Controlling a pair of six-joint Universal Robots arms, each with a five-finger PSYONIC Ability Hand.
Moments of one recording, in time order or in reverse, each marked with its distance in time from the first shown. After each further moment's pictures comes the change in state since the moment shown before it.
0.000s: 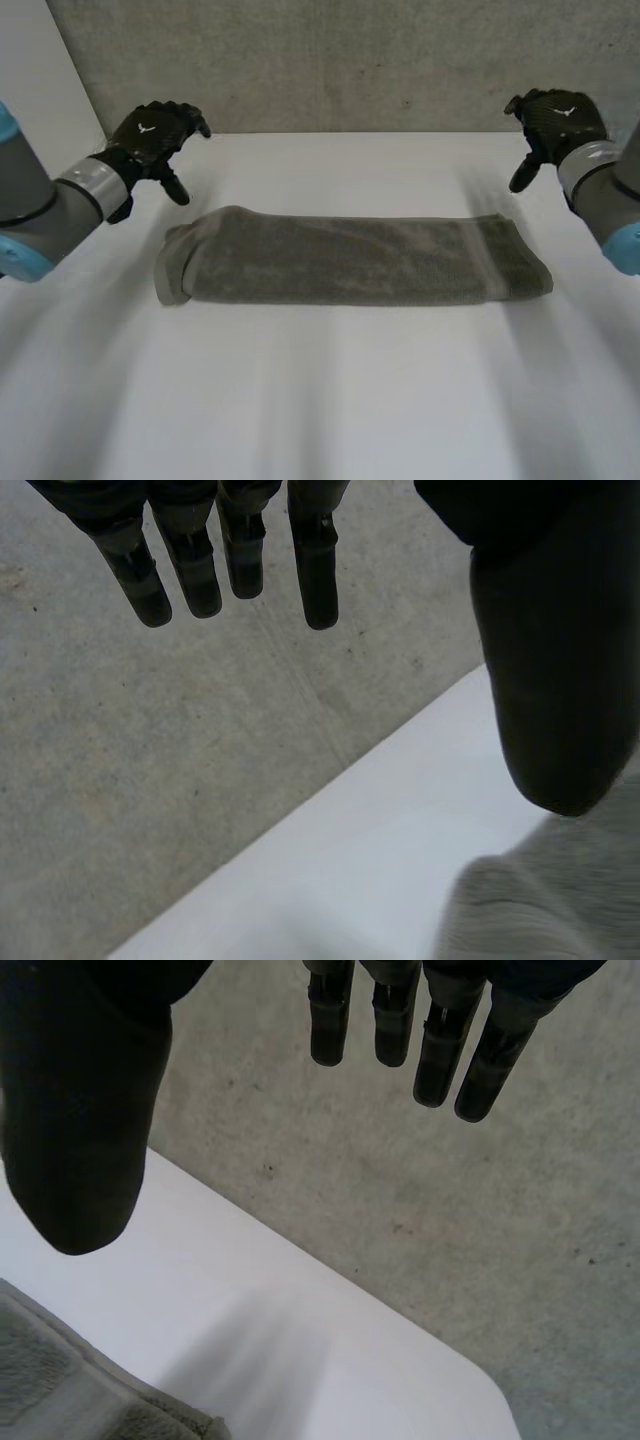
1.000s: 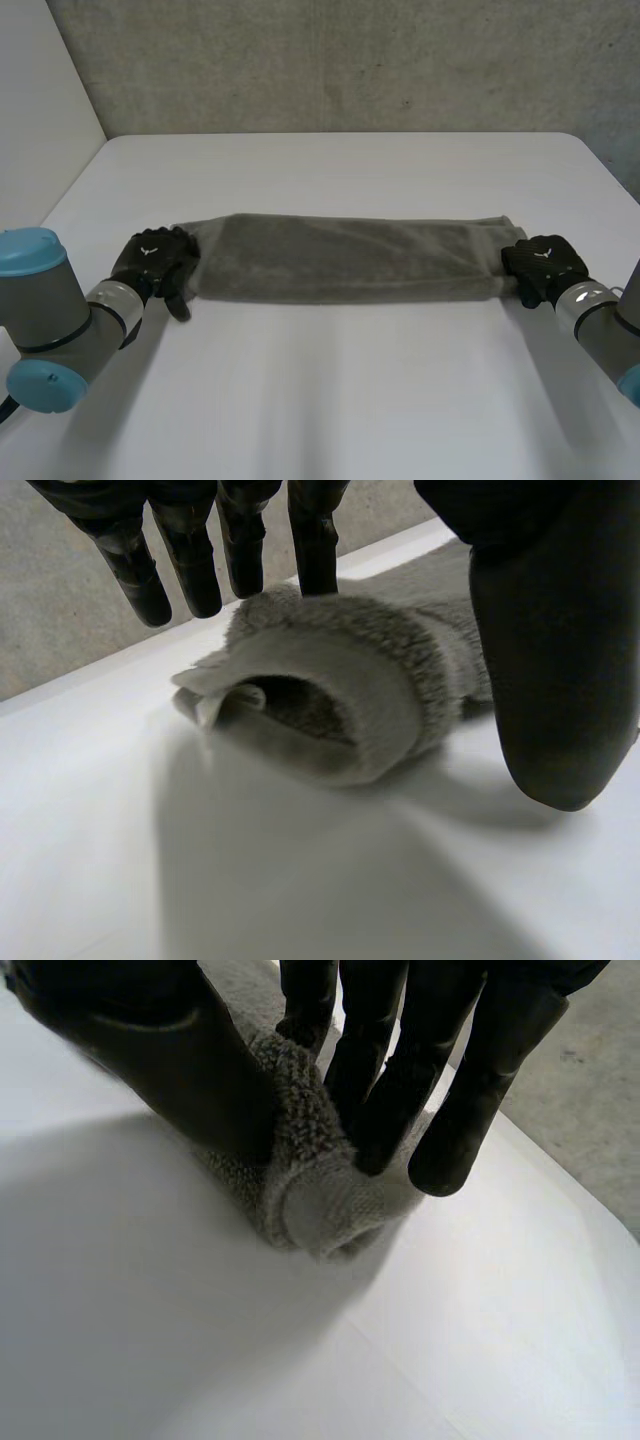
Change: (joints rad) left arm -0.038 0.090 -0.620 0.239 -0.291 -0.007; right arm -0.146 -0.006 0.630 -0.315 -0.190 -0.303; left_hand -0.002 -0.002 -0.002 0.000 0.000; right_hand 1.035 1.044 1.031 1.046 1.077
